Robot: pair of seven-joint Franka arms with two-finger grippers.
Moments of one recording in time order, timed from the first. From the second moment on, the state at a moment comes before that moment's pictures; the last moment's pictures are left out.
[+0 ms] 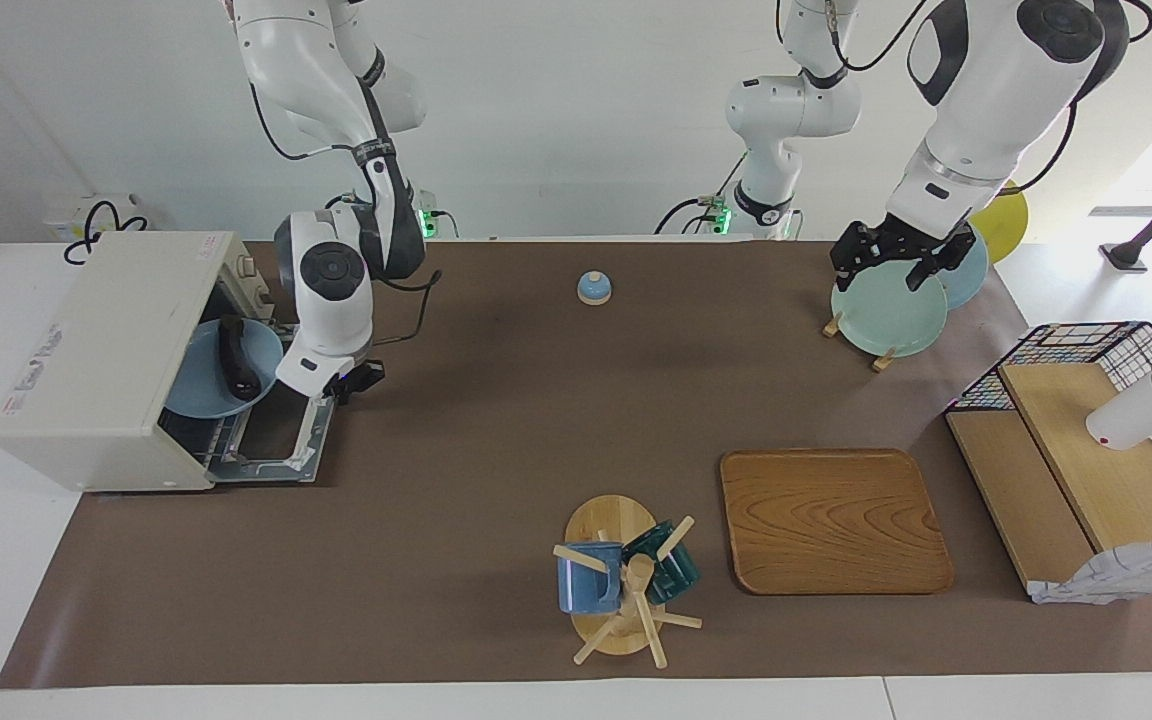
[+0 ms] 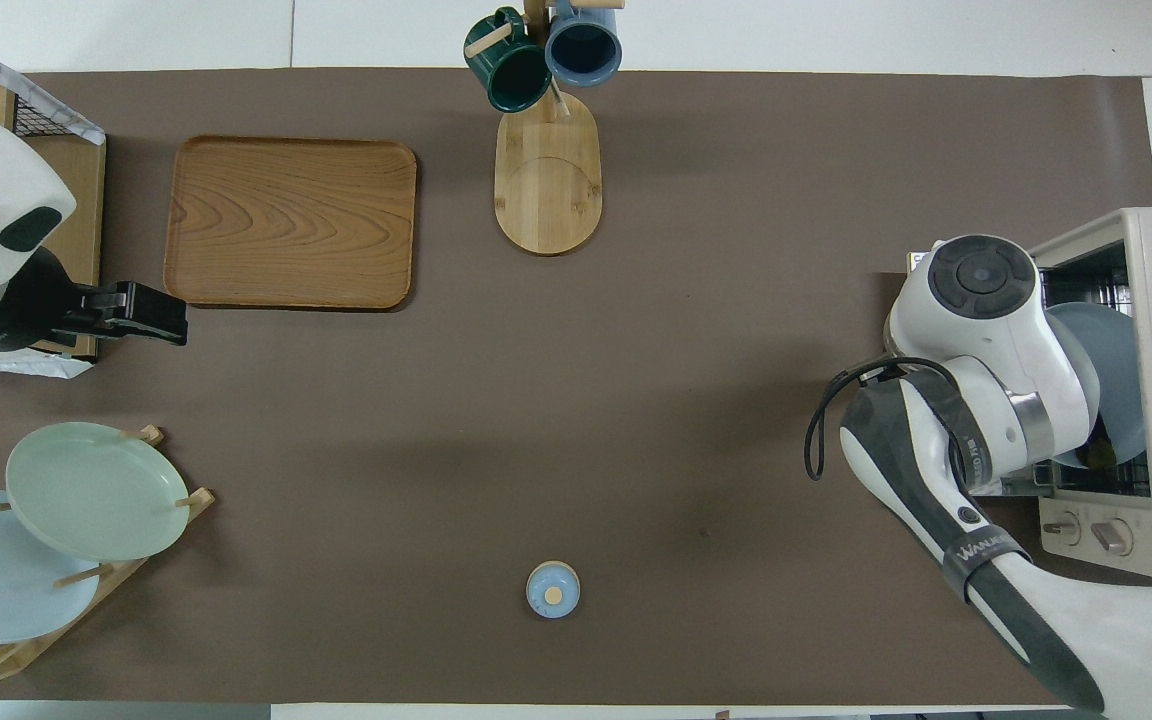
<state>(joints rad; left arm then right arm) -0.08 -0.04 -0.08 -1.70 -0.02 1.61 -0.09 0.05 0.15 0.07 -2.01 -0.32 1.97 -0.06</state>
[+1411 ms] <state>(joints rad) -0.08 -0.04 -0.08 -1.70 -0.02 1.61 -0.09 -0.10 0.04 0.05 -1.64 -0.09 1.58 -0.24</state>
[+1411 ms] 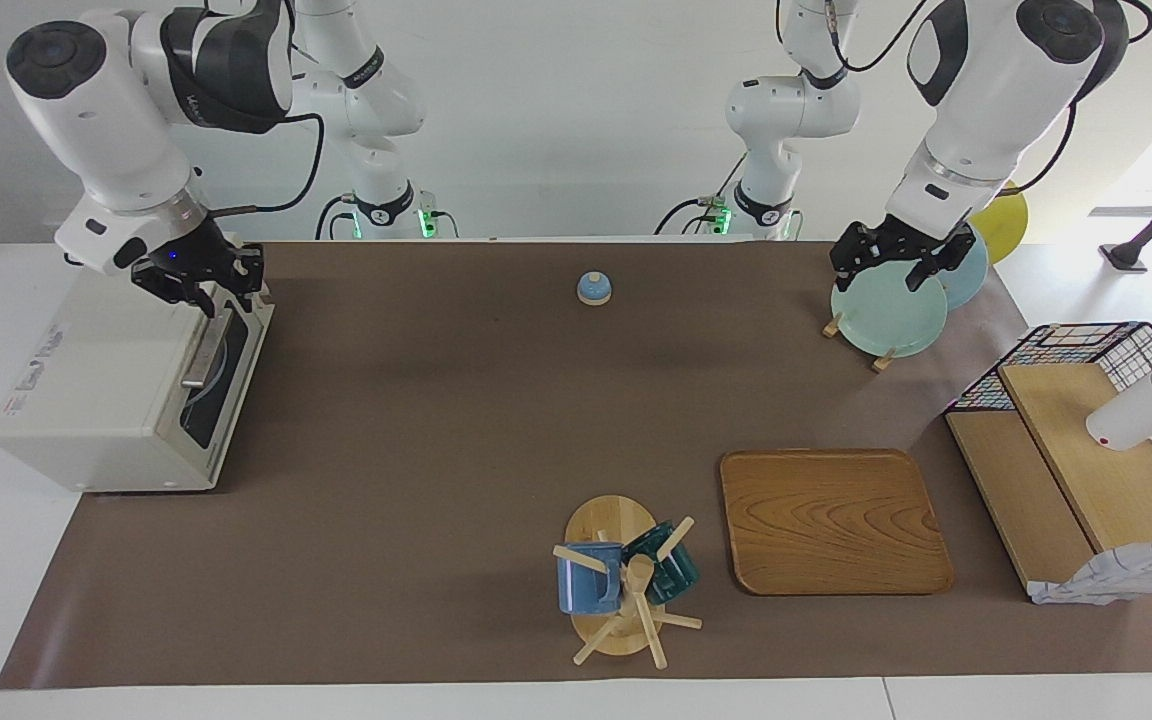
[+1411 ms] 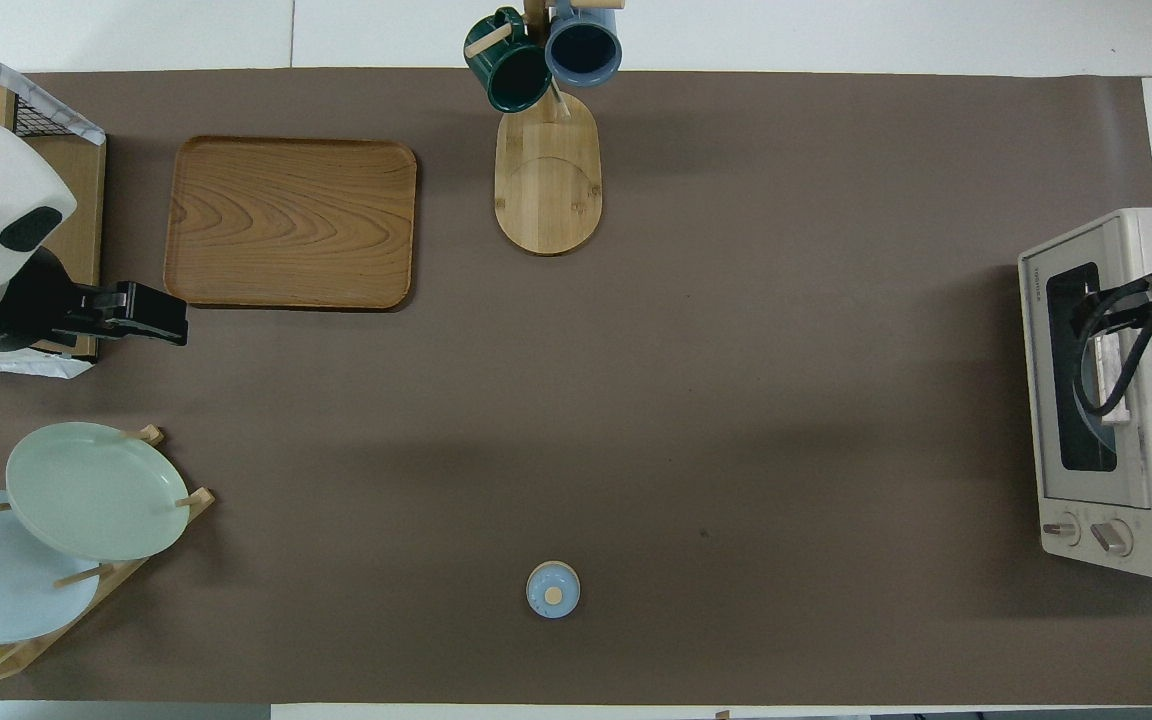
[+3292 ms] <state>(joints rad) -0.08 -0.04 -0.08 -1.70 -0.02 1.61 -0.09 0.03 0.01 -0.07 -1.63 -0.05 1.56 -0.06</state>
